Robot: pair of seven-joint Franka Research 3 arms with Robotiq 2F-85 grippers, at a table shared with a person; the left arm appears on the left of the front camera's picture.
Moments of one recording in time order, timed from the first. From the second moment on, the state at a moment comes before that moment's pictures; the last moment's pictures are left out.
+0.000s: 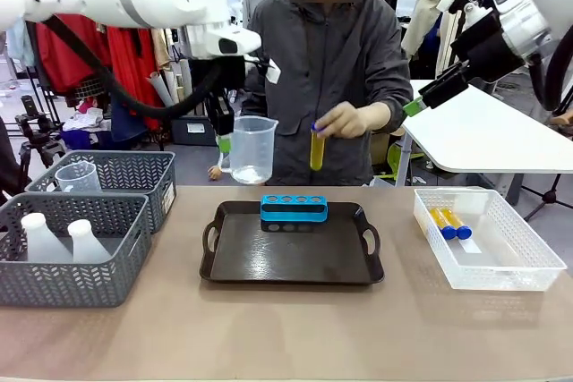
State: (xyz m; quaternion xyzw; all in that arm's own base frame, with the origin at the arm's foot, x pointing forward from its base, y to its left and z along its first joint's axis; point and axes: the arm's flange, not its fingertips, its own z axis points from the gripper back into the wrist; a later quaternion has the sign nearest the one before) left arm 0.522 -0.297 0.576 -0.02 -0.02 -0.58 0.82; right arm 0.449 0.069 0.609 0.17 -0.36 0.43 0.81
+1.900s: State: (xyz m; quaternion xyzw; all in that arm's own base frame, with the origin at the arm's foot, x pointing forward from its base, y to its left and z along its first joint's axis) left arm 0.525 -0.297 0.600 -0.02 -0.04 -0.58 0.81; right arm 0.449 0.069 0.609 0.17 -0.36 0.43 0.81
